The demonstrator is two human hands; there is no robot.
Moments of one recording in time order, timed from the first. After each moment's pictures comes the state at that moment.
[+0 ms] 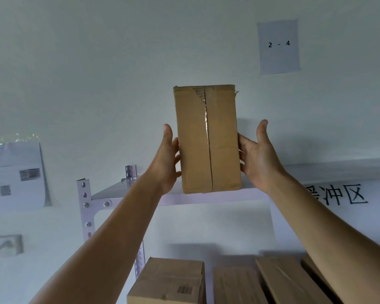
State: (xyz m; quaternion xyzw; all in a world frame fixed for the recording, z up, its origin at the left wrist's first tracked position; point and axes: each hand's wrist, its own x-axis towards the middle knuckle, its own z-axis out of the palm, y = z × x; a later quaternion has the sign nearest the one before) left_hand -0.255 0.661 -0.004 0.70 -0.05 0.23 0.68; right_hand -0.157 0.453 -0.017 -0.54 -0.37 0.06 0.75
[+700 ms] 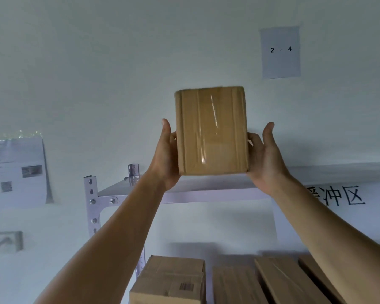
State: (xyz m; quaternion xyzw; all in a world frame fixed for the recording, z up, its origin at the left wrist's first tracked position) left_hand -0.271 0.660 0.000 0.62 -0.13 0.26 0.73; right_hand -0.164 0.456 -0.020 -0.46 -0.34 0.03 0.82
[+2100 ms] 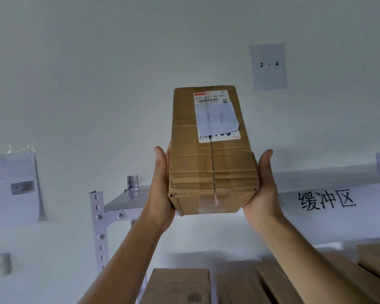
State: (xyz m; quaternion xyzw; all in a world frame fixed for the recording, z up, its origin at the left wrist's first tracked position) left_hand -0.324 0.669 -0.039 0.64 -0.25 0.27 0.67; right_hand -0.251 0.489 -0.057 -0.42 -0.40 -0.08 0.81
